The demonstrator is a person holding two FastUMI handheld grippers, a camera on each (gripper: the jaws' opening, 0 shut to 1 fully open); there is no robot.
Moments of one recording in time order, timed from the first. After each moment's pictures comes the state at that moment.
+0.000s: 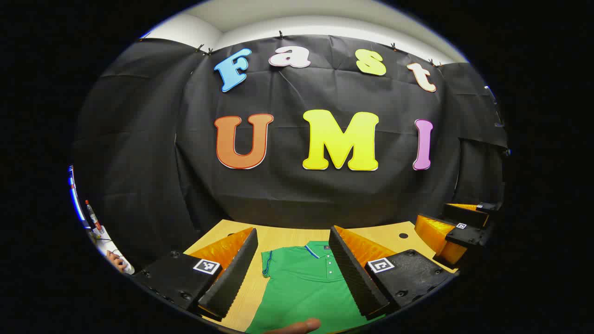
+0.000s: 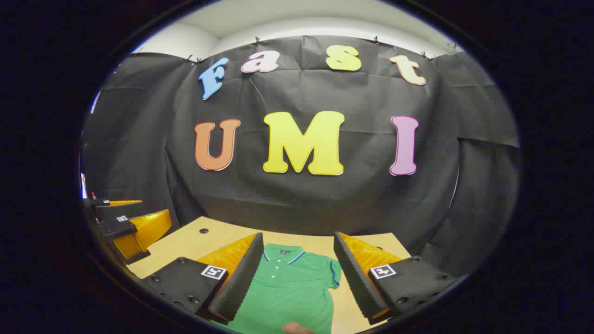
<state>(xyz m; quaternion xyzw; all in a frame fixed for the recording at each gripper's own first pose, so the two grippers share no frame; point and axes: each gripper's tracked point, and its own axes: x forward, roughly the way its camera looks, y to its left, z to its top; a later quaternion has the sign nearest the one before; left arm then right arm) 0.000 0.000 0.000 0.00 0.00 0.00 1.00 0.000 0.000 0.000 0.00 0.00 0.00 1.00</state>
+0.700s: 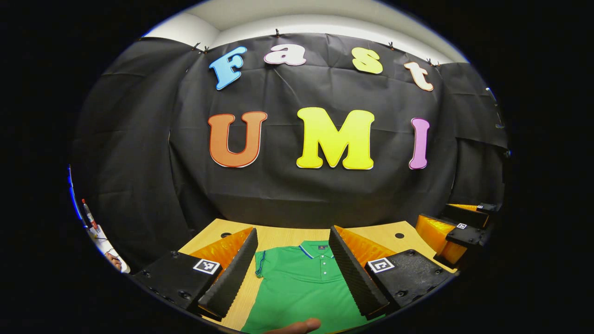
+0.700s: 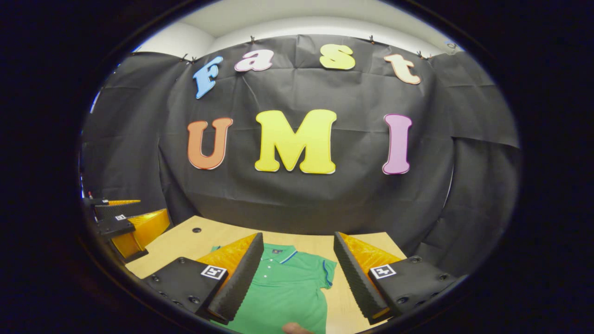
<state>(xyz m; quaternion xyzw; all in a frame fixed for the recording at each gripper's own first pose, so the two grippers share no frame) 0.009 -0.015 -0.005 0.00 0.00 -0.02 1.00 0.005 -0.019 -0.006 0.00 0.00 -0.02 1.00</state>
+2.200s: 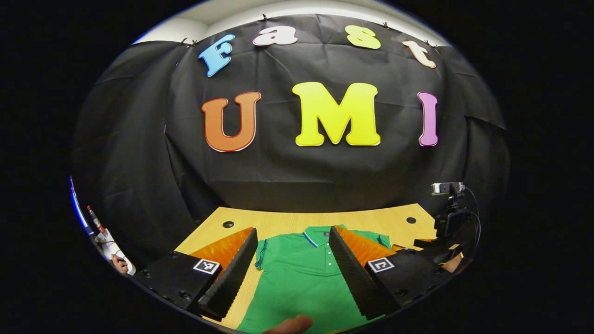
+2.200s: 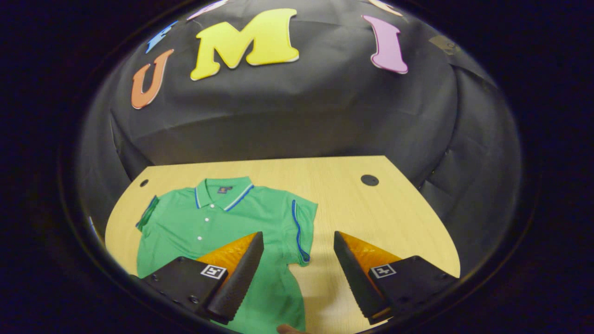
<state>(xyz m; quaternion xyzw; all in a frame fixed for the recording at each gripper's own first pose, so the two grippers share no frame) 0.044 -0.035 -0.039 0.03 0.07 0.02 1.00 0.189 -0.130 -0.247 0.06 0.24 -0.08 0.97</state>
